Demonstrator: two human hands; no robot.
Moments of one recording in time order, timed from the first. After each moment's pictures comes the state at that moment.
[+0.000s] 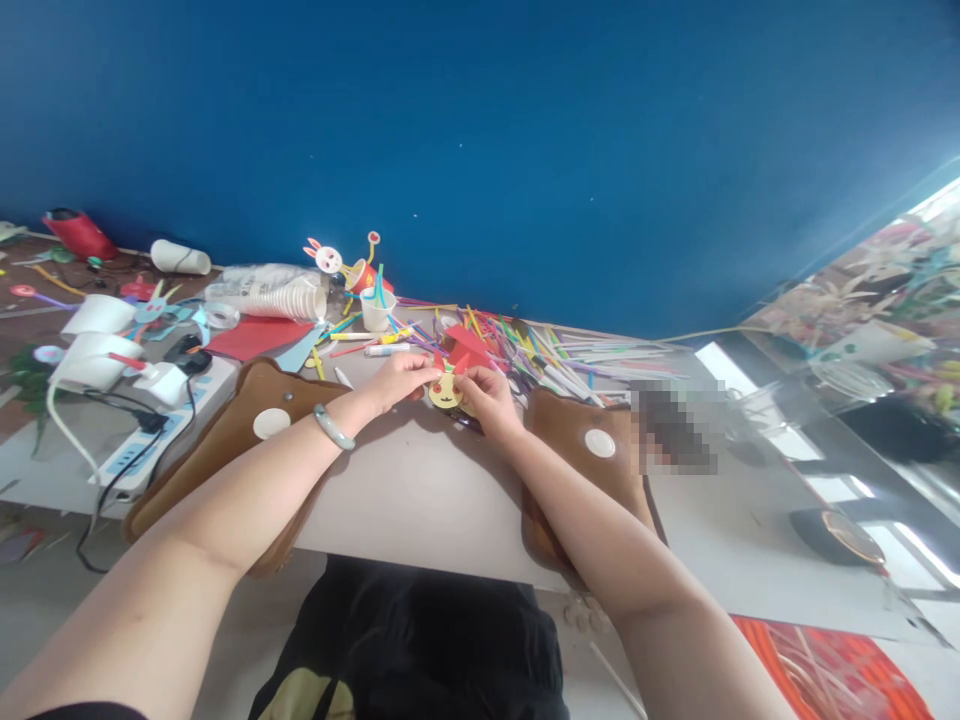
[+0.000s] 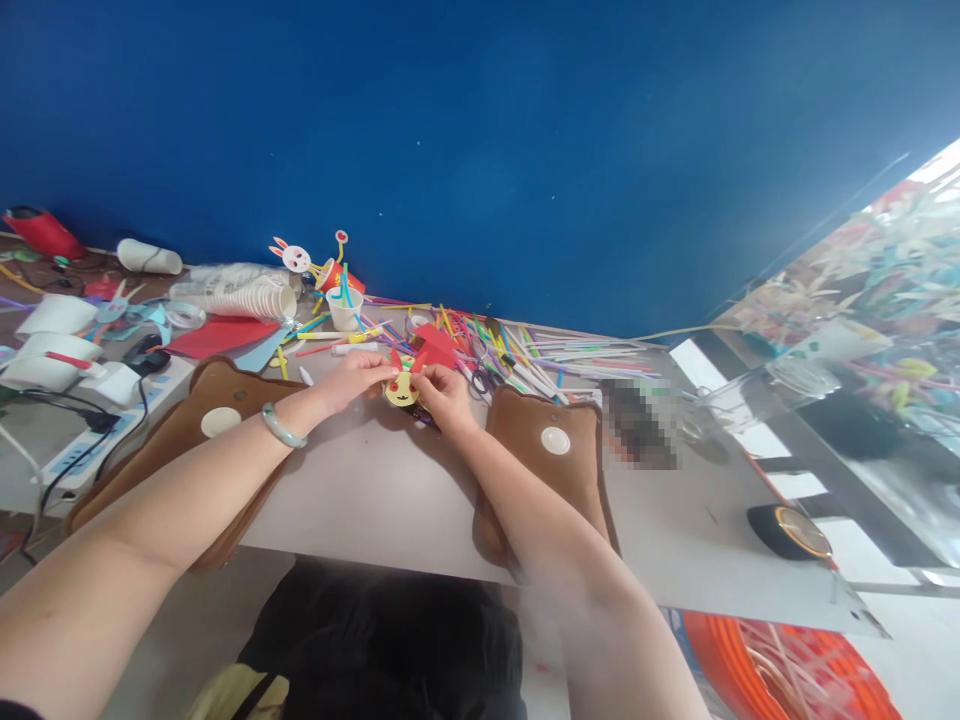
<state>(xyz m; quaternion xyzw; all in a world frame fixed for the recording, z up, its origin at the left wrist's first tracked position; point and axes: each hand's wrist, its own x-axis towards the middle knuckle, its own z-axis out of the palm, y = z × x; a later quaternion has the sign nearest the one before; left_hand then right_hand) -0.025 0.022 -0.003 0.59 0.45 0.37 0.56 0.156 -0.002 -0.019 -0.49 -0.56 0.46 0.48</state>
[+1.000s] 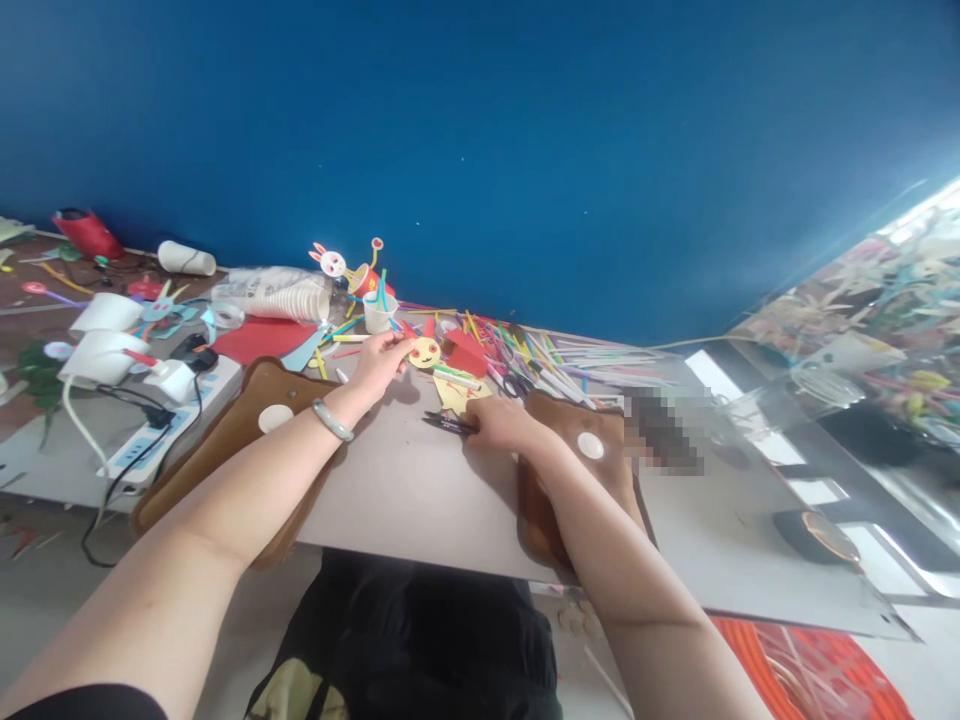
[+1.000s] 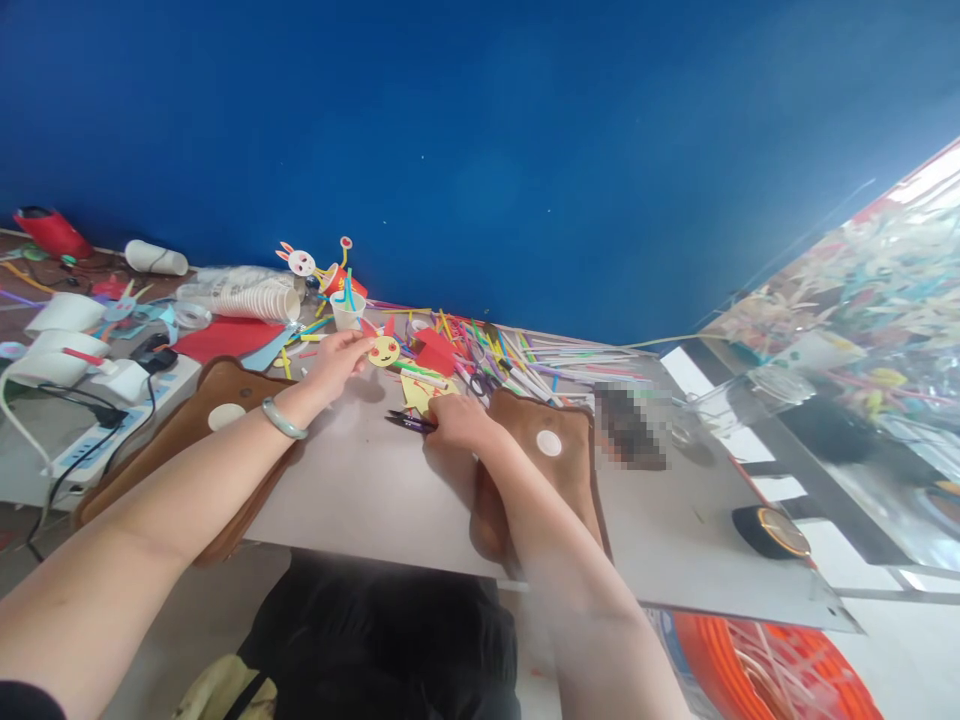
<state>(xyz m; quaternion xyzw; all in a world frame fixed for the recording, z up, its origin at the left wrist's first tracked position) -0.036 0.039 -0.001 0.45 0.47 0.56 0.51 0.179 -0.021 0.028 -0.55 -0.82 0.14 -0.10</state>
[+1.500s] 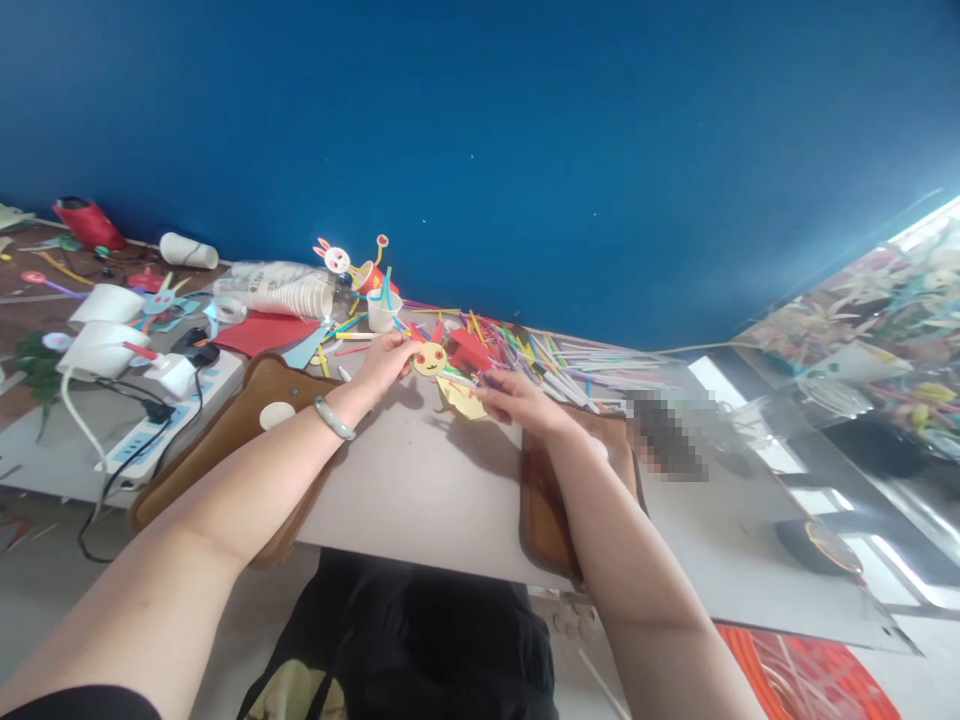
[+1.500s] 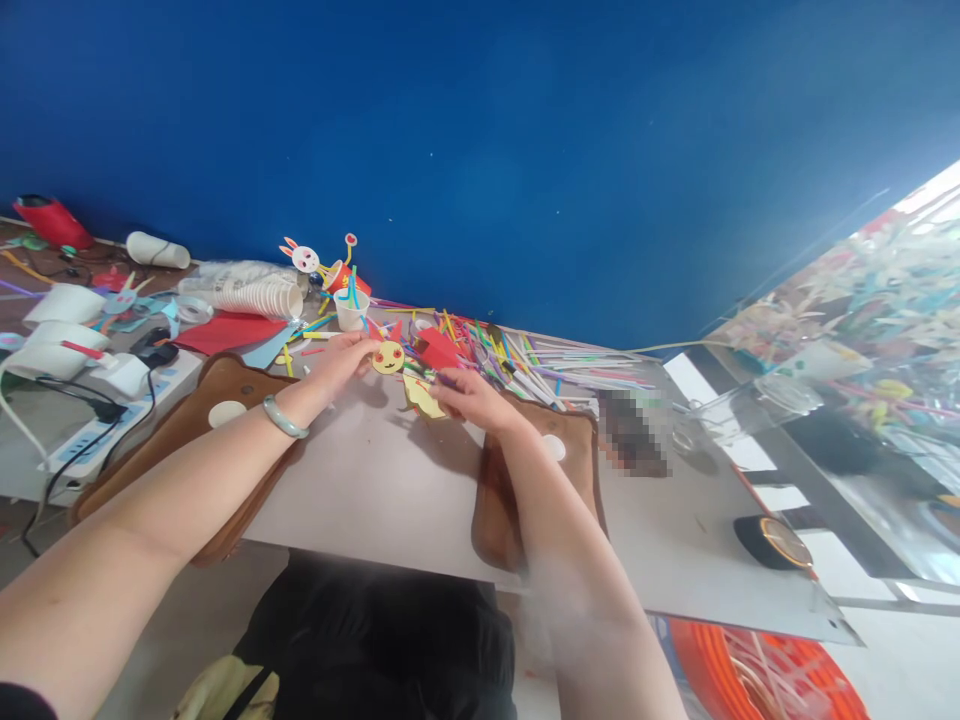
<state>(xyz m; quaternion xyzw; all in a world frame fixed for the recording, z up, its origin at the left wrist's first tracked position) -0.035 0.032 0.005 0.48 0.47 0.52 0.53 0.199 -0.003 0.031 -0.42 -0.74 0.46 0.25</state>
